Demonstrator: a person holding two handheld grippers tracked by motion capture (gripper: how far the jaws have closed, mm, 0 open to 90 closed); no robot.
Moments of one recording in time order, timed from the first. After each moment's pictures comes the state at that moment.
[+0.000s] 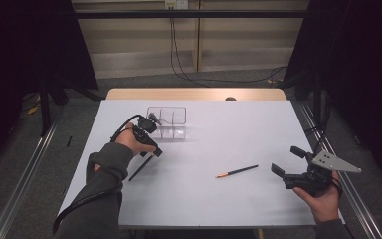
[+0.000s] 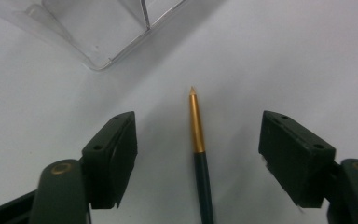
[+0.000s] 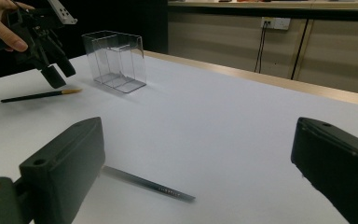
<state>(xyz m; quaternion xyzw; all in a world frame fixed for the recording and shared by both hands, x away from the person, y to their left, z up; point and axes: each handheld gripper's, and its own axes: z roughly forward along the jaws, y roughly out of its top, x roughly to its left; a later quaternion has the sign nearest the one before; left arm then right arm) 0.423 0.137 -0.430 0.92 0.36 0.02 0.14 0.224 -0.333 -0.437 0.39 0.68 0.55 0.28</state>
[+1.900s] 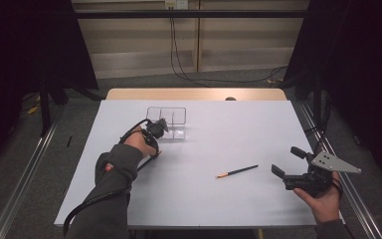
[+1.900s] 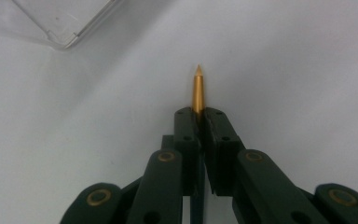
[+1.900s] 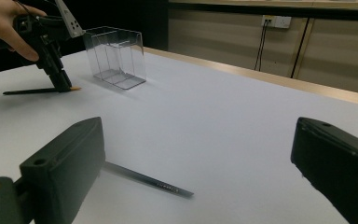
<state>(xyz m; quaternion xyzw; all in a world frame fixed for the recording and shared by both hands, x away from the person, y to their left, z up) 0.423 0.115 -0.446 0.93 0.36 0.00 0.06 0.224 -0.334 -0.438 0.39 0.69 0.54 0.28</state>
